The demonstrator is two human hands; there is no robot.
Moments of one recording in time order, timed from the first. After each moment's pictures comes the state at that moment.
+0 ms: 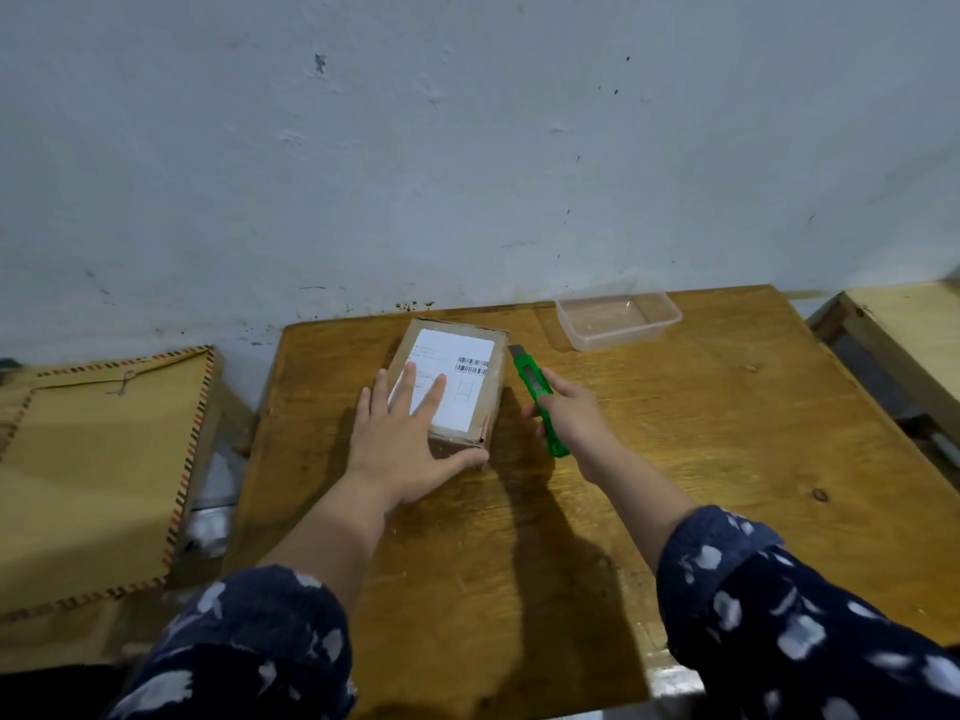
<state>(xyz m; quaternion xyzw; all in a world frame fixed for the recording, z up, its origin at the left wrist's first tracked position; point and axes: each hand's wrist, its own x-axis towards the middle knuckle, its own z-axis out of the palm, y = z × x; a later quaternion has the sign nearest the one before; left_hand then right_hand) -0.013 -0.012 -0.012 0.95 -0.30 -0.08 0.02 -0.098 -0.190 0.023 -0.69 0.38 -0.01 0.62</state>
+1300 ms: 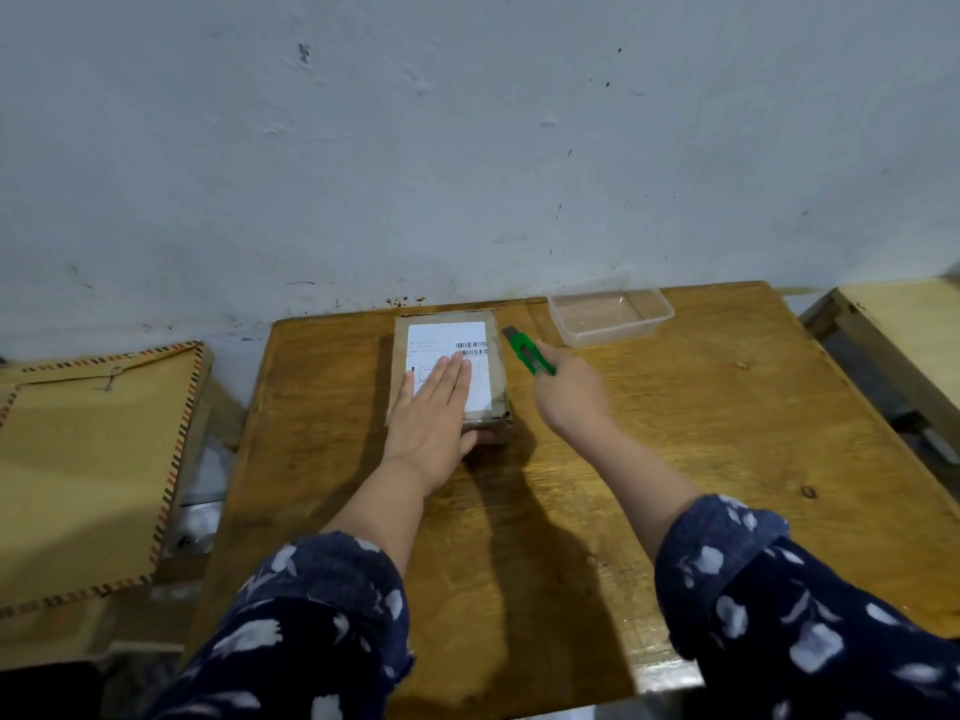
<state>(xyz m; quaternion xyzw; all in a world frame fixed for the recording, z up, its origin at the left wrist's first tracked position) -0.021 -0.054 -0.015 0.93 -0.38 -0.04 0.01 -0.090 -0.197 0.045 -0.84 0.36 -0.04 0.42</state>
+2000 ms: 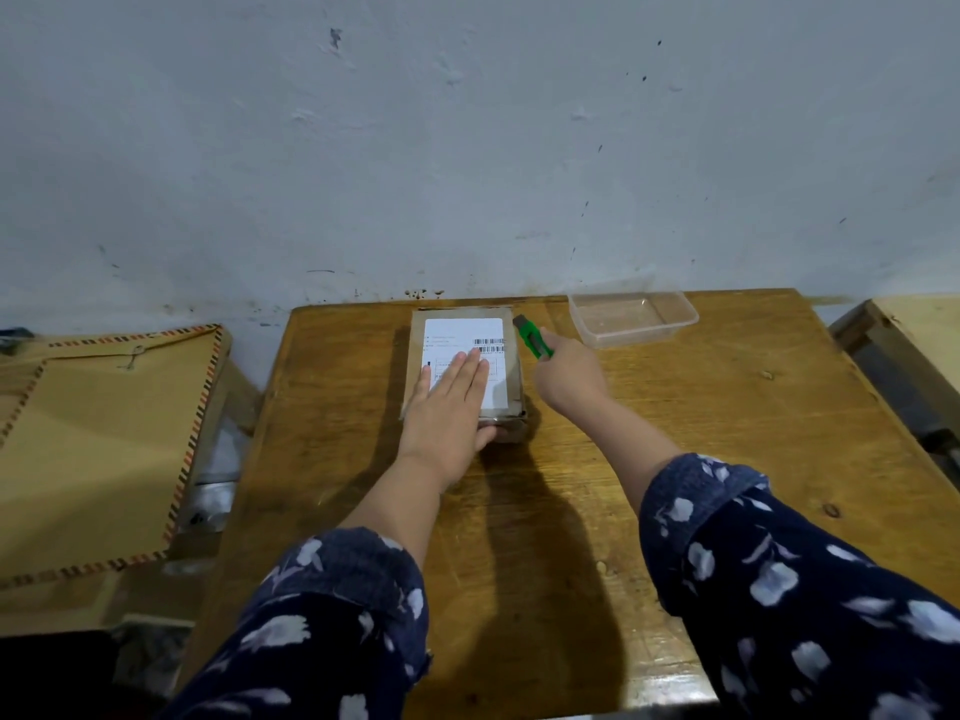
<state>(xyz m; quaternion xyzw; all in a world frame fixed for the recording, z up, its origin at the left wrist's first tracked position) -0.021 -0.056 -0.017 0.93 -0.37 -0.03 -0.01 -0.061 -0.197 0.049 -0.86 0.34 0.00 0.38</state>
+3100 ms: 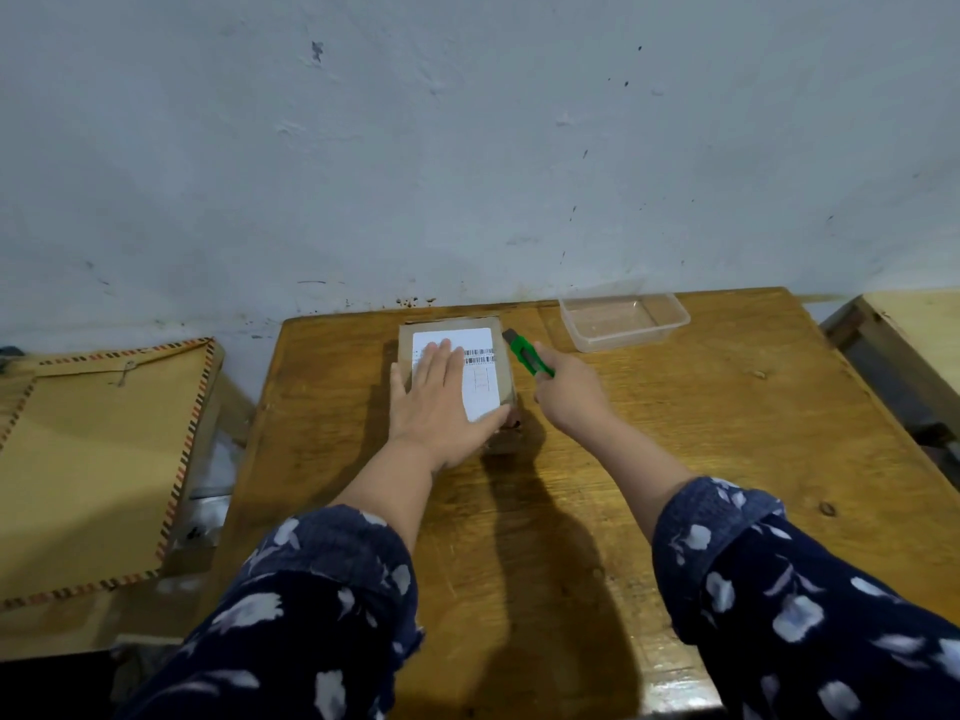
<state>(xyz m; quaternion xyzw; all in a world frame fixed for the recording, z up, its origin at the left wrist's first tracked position) -0.005 -0.066 -0.007 0.95 -0.28 -0.07 0.06 -0.072 -0.206 0.036 -0.86 0.32 0.00 0.39</state>
